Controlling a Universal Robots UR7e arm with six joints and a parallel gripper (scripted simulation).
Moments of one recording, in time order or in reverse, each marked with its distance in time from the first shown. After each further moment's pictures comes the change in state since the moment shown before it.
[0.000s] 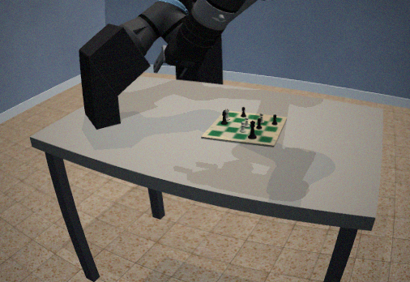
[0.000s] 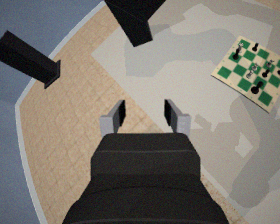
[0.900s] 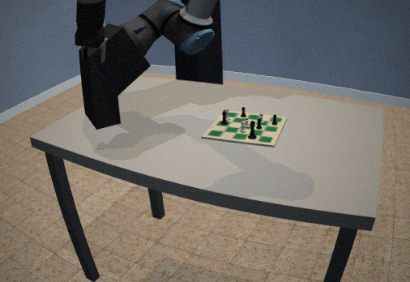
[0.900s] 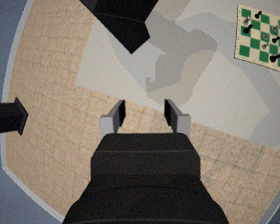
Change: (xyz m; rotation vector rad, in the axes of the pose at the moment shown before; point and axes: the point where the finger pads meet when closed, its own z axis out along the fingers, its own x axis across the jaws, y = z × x) arm -0.152 -0.134 0.131 -0.198 0.335 0.433
